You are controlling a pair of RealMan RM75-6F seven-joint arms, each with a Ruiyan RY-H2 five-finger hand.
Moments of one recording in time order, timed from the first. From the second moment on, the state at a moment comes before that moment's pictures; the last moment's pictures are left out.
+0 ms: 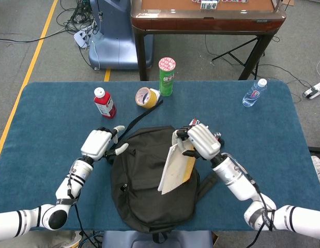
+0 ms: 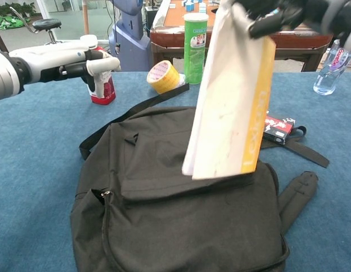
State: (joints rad) left arm -0.81 -1.38 -0.20 -1.71 0.93 1.03 0.40; right arm 0.73 -1.34 0.21 -1.67 -1.47 1.11 0.26
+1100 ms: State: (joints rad) left arm -0.60 -1.28 -0.15 -1.70 1.05 1.21 0.20; right arm 0.47 -1.08 0.06 -1.68 -1.50 1.30 0.12
